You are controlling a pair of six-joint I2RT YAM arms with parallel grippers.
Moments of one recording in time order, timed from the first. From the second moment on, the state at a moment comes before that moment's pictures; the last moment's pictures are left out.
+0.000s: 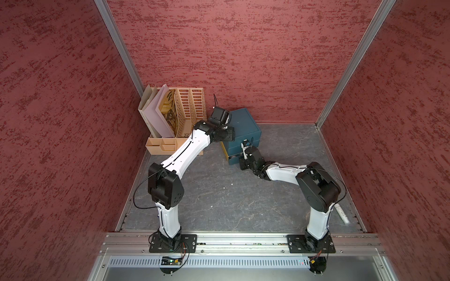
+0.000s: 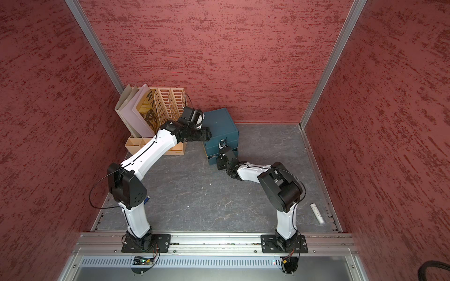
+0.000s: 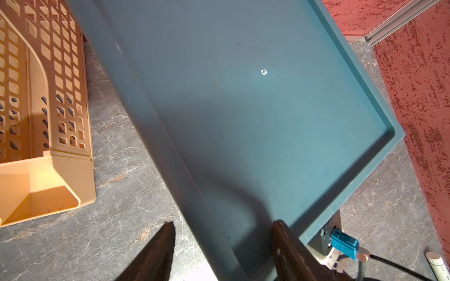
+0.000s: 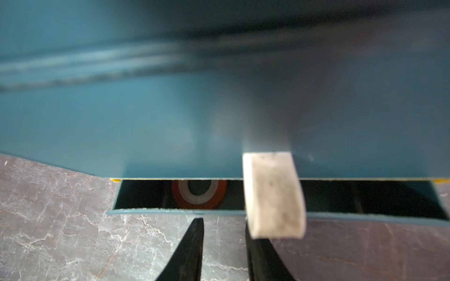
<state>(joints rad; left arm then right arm) -0.48 1.87 1.86 -0.85 0.02 -0.36 0.64 1.90 1.08 0.17 0.12 0.30</state>
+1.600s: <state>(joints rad) -0.49 1.51 1.44 -0.65 0.05 -0.35 0.59 1.50 0.84 -0.05 0.06 0.39</state>
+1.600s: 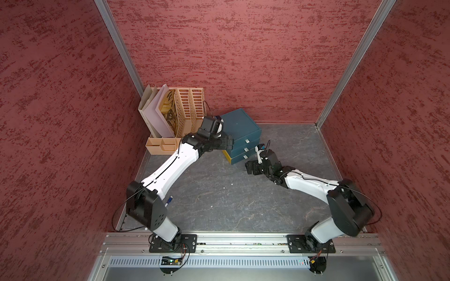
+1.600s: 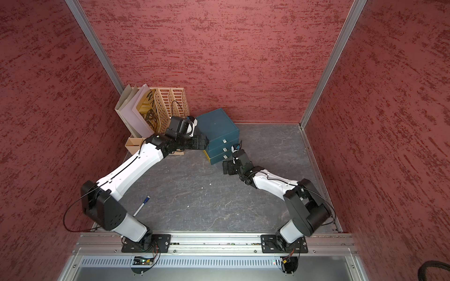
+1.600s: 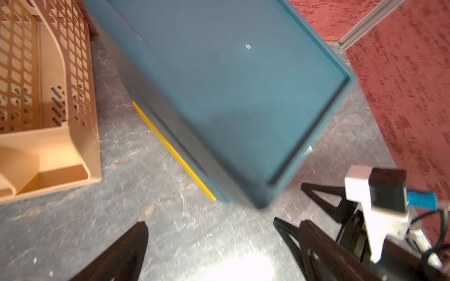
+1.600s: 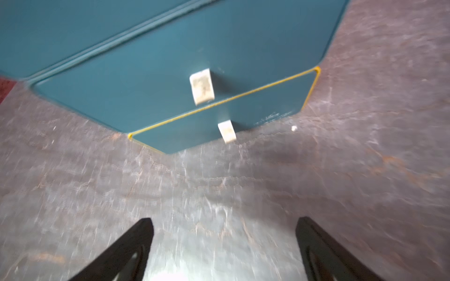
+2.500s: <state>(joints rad) -0.13 1.02 0.69 -0.16 0.10 -0.26 0.15 1.30 0.78 -0.10 0.31 0.20</state>
